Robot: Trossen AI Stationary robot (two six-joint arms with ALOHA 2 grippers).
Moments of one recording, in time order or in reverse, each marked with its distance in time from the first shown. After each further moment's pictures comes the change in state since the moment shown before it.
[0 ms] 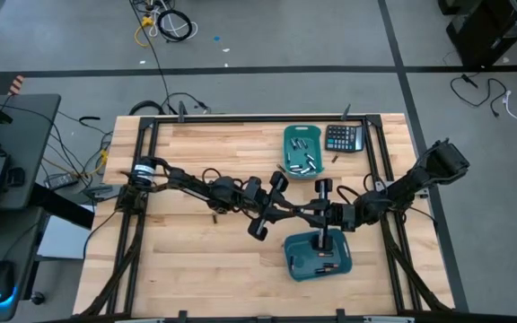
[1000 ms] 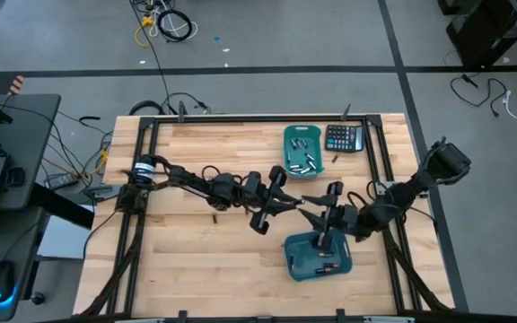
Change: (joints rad) left arm 0.026 0.000 -0.019 0.002 -0.032 -0.026; right arm 0.148 -0.019 -0.002 -0.014 0.446 -0.036
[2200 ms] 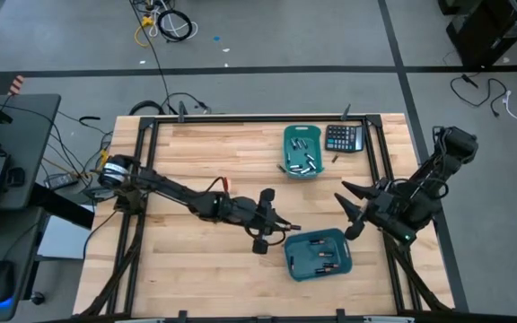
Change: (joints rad) left arm -0.162 -0.237 0.004 -1.178 -0.345 0.248; right arm 0.342 -0.298 0.034 0.010 0.777 -0.323
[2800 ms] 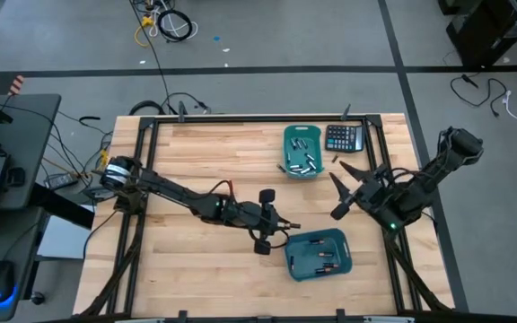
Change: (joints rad) left arm -0.019 0.021 0.067 -0.148 -0.103 0.037; right arm -0.199 -0.028 0.101 -0.182 -0.021 -0.210
